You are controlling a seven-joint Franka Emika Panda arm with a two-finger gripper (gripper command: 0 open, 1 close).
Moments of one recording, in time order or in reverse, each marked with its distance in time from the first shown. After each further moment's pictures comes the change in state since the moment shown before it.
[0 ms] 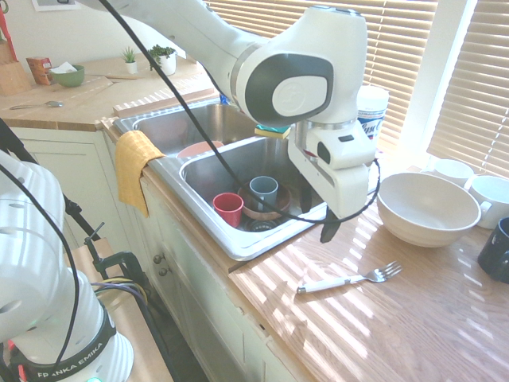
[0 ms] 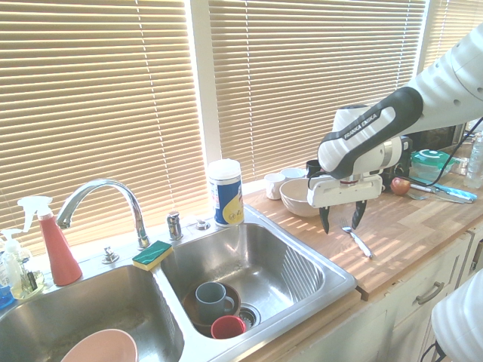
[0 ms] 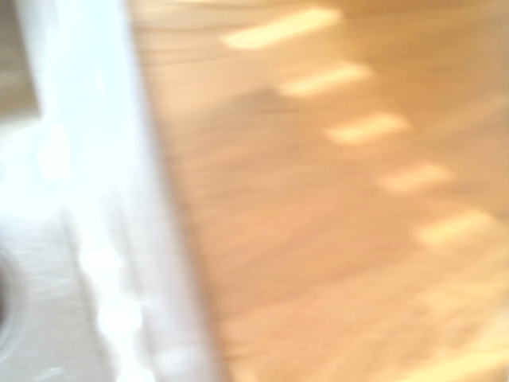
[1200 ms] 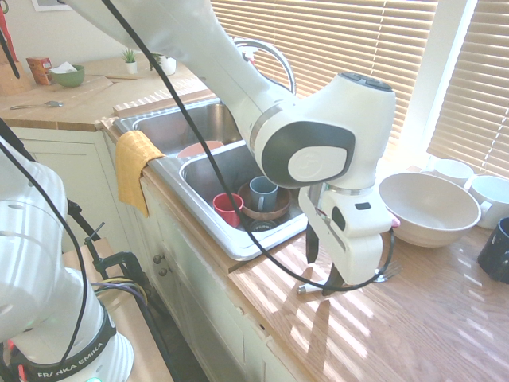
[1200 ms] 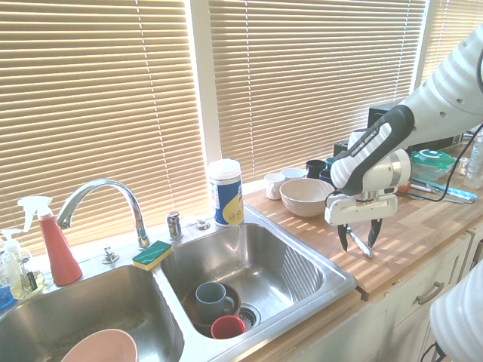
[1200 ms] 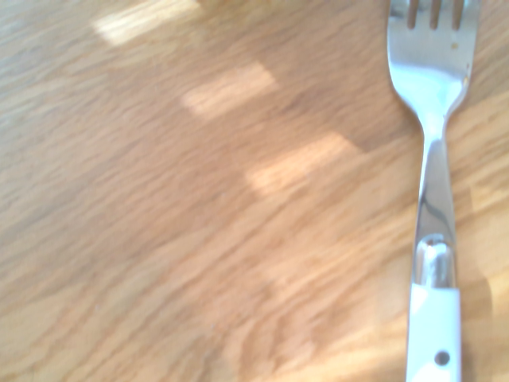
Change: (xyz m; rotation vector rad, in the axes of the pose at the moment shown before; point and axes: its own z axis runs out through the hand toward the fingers) arm 0.030 0.029 0.064 -0.059 -0.058 0.022
